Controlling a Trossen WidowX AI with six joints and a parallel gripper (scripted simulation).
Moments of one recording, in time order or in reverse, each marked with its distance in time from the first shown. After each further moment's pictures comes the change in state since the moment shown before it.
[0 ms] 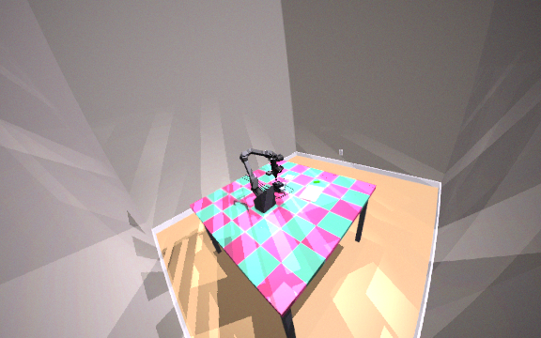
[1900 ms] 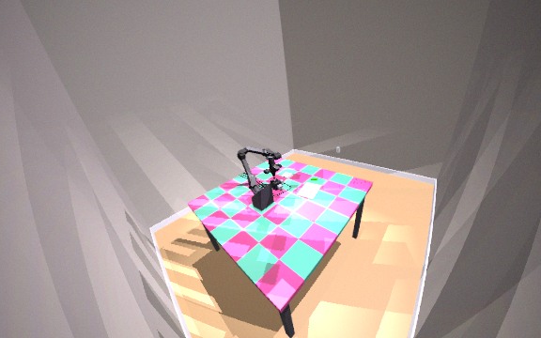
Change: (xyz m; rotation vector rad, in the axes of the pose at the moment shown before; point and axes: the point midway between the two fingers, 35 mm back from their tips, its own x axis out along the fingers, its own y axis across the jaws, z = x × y) arm 0.007 0.000 0.003 0.028 -0.024 0.001
